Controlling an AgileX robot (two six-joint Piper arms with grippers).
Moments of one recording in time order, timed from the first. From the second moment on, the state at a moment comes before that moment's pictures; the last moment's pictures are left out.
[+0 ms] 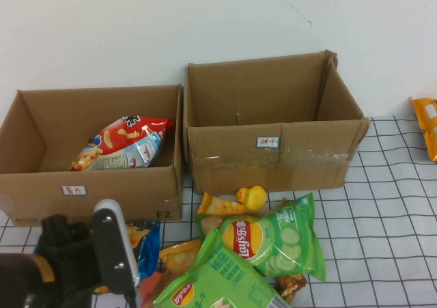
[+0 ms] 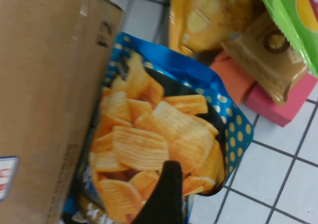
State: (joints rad) right arm 0.07 -0.01 0.03 -0.08 0.41 0.10; left arm -0.43 1.15 -0.56 -0.06 0.46 0.89
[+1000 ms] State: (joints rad) right arm 0.07 -0.01 0.03 -0.08 0.41 0.10; left arm -0.43 1.66 -0.57 0.02 -0.05 0.89
